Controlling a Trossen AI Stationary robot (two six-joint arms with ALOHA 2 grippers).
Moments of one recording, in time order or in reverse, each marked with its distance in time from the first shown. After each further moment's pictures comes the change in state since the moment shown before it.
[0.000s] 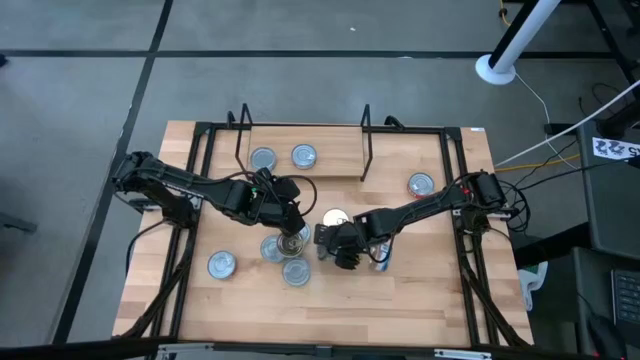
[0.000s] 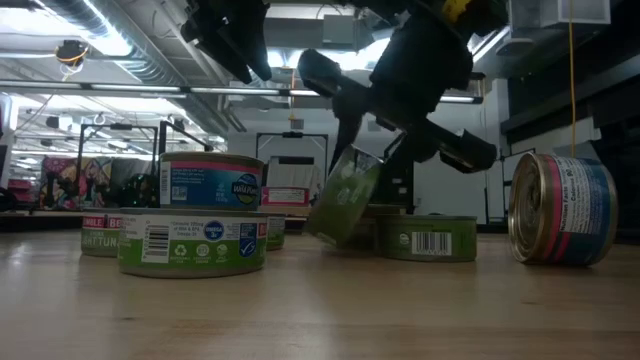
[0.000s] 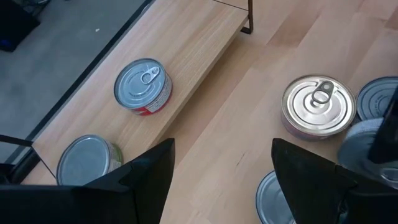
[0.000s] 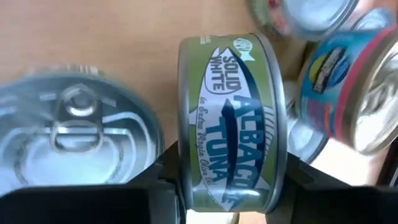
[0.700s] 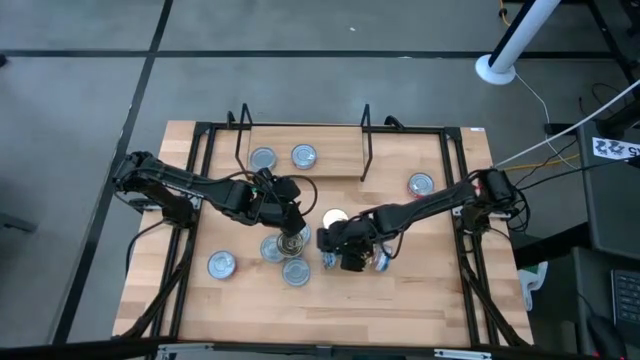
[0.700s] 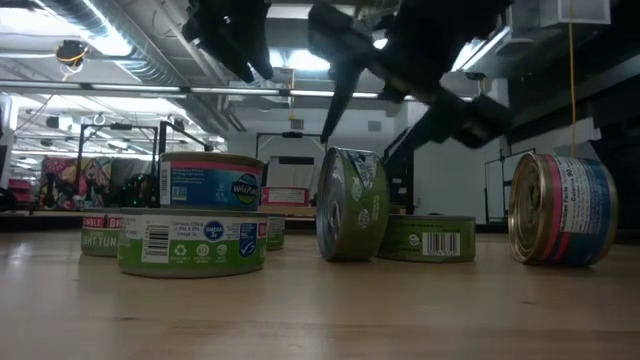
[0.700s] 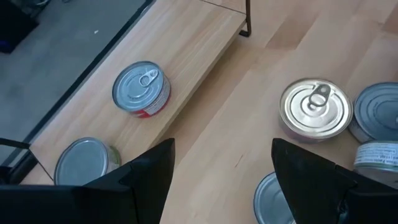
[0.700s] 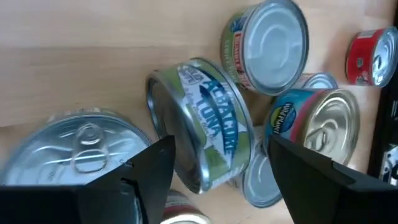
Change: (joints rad) left arm 0.000 0.000 0.000 0.012 -0.001 0.004; right arm 0.000 -0.072 -0.017 0.026 -0.192 -0.038
